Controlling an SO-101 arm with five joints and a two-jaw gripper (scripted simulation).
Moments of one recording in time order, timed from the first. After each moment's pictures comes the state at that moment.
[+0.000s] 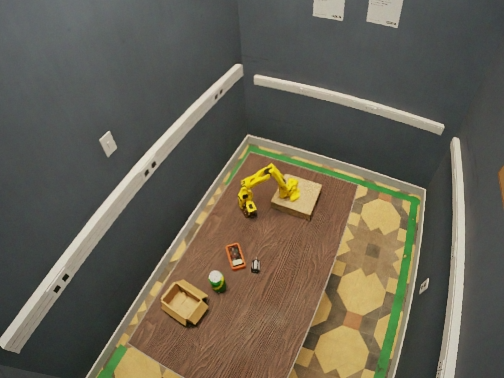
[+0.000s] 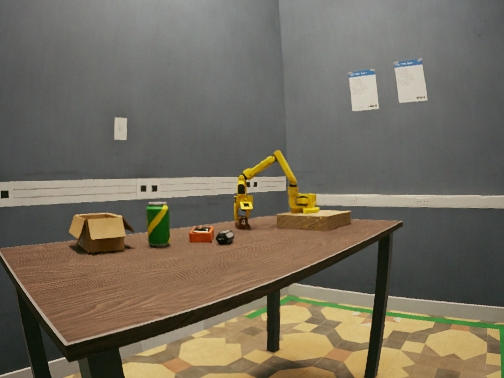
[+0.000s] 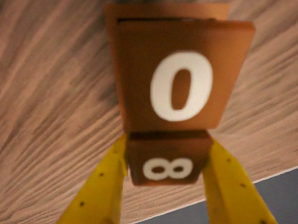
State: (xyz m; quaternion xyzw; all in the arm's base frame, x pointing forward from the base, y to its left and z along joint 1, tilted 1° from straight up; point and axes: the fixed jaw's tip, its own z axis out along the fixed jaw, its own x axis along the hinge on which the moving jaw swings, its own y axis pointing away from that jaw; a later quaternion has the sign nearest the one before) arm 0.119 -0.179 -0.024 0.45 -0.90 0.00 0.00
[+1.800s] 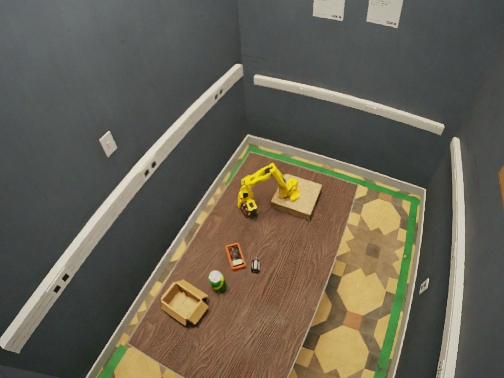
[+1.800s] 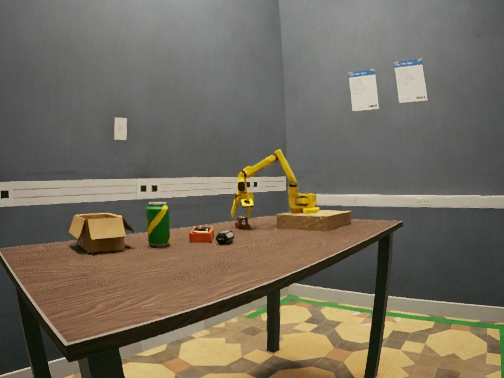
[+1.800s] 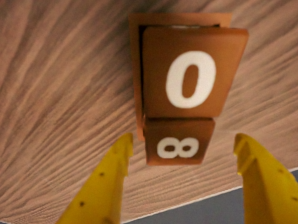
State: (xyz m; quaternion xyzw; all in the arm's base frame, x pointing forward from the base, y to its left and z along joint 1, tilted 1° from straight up) arm 0.115 -0.174 -0.014 0.45 -0.90 -0.03 0.00
